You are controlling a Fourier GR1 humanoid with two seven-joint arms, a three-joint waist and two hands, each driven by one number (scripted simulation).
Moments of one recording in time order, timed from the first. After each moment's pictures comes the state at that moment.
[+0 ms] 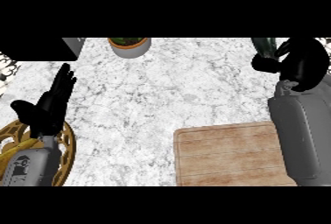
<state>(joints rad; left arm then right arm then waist) -0.23 0.19 0.11 -1.45 0.00 0.06 0.06 -0.65 -0.20 -0.12 -1.32 1.15 -0.29 0.86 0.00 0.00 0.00</state>
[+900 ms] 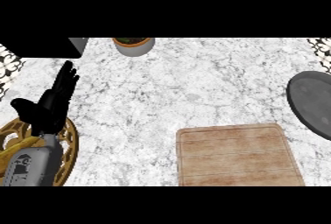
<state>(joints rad) -0.24 0.18 0.10 -1.47 0.01 0.04 0.08 -0.58 -0.62 -0.46 -0.68 0.94 -0.56 0.31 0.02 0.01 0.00</state>
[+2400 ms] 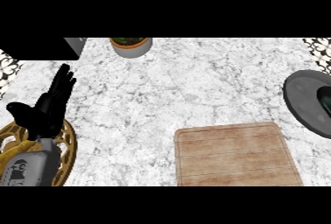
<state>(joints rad) -0.21 0.18 0.11 -1.50 0.00 0.05 0.09 -0.54 -0.60 -0.93 -0.36 0.34 -0.37 -0.47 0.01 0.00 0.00</state>
